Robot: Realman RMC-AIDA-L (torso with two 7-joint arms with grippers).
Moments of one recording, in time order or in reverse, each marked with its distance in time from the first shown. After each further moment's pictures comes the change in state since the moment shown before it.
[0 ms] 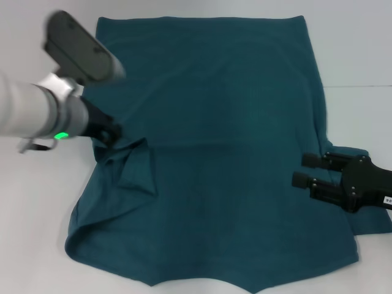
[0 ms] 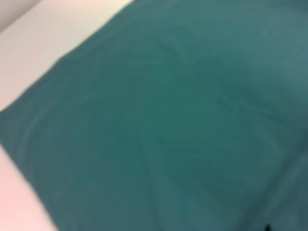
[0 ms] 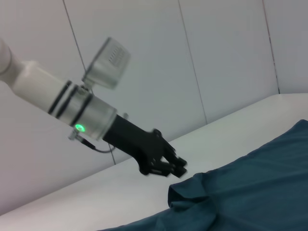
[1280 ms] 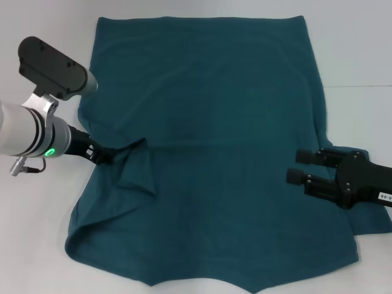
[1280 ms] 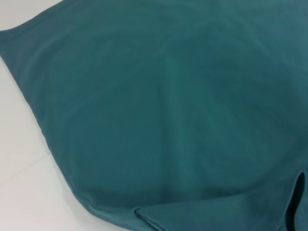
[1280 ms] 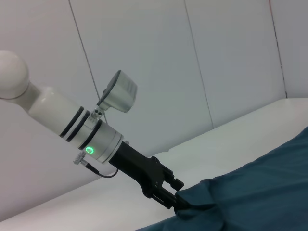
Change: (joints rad) left arm -0.040 0.002 -0.137 -0.207 -0.001 -0.068 -0.048; right arm 0.016 0.007 0.002 -0.001 0.001 -0.006 0.004
